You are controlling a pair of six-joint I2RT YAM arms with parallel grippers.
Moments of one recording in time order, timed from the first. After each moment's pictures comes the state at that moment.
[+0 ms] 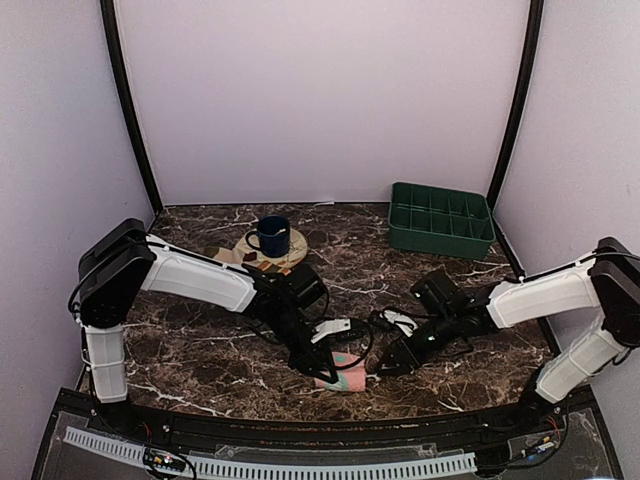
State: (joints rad) left arm -0.99 1.98 1.21 -0.43 0.71 0.28; right arm 0.81 1.49 0.61 -0.17 -0.54 0.17
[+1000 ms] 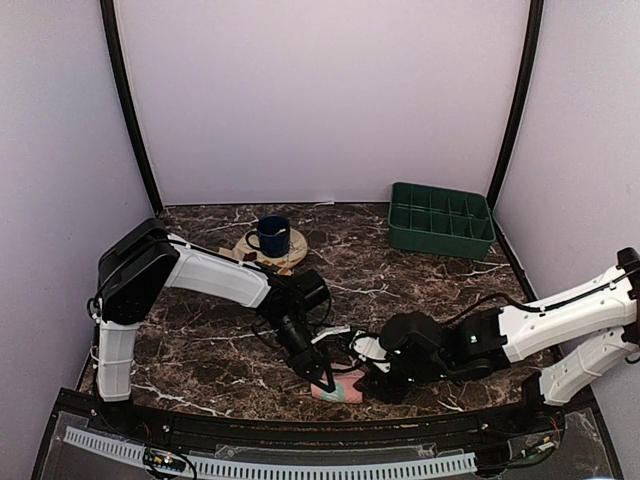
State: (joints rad) left arm -0.96 2.10 1.32 -0.63 0.95 0.31; right arm 1.33 1.34 0.69 -0.25 0.14 0.20
